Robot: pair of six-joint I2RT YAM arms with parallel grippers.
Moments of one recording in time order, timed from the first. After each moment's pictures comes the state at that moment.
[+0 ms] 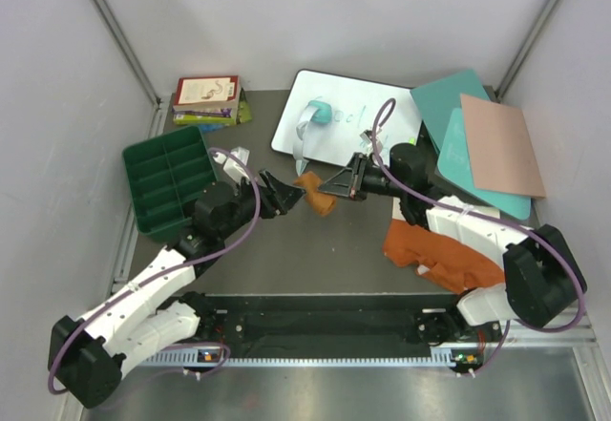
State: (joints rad) left arm -0.59 0.87 0.61 0.09 0.13 -0.81; right arm 0.57 1.38 0.80 0.34 -0.63 0.99
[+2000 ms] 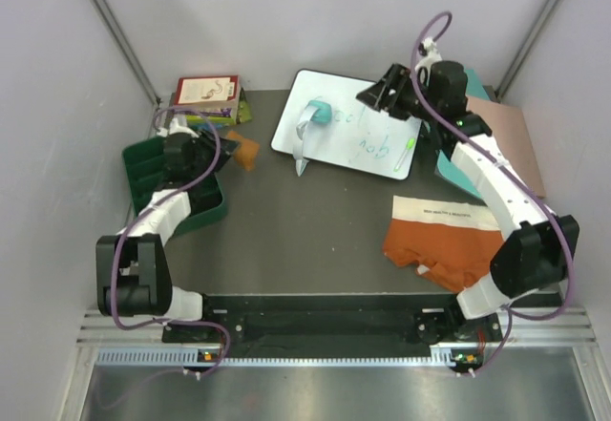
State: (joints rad) left arm -0.01 1.40 0.81 0.26 0.28 -0.89; right arm 0.30 1.50 1.39 -0.16 -0.37 0.63
